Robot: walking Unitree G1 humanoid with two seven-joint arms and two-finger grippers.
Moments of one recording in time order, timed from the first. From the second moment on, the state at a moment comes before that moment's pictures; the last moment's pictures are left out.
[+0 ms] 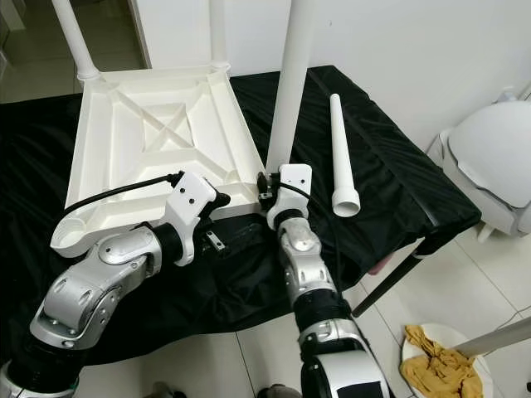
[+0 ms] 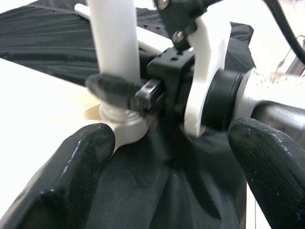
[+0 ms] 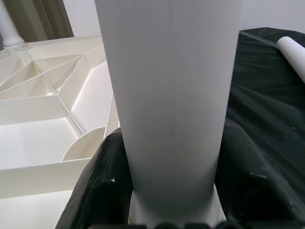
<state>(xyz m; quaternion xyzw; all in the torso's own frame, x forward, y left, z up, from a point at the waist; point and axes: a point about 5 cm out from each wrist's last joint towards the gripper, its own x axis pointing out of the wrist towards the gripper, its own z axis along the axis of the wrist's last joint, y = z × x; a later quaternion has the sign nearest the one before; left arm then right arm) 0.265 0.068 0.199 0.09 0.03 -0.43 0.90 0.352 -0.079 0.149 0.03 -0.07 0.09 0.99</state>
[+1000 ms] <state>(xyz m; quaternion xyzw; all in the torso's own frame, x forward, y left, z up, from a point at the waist) 0.267 0.071 0.199 0.10 0.02 -0.43 0.90 0.363 -0.140 0.162 -0.03 -0.05 0.21 0.98</state>
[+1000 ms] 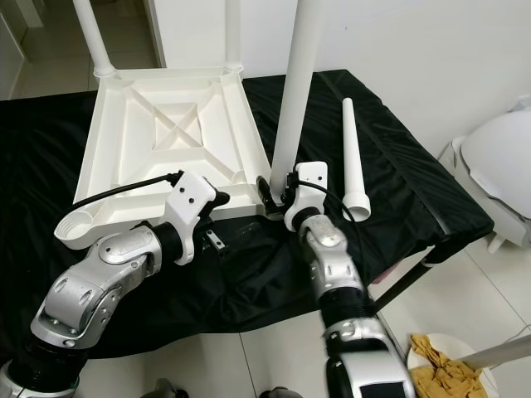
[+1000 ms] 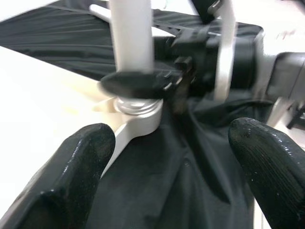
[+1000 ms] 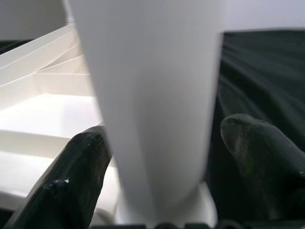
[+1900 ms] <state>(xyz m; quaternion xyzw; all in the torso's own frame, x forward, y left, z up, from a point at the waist) 0.273 0.076 0.203 0.10 0.02 -0.42 0.90 0.378 -0.150 0.150 -0.07 0.02 0.32 0.94</state>
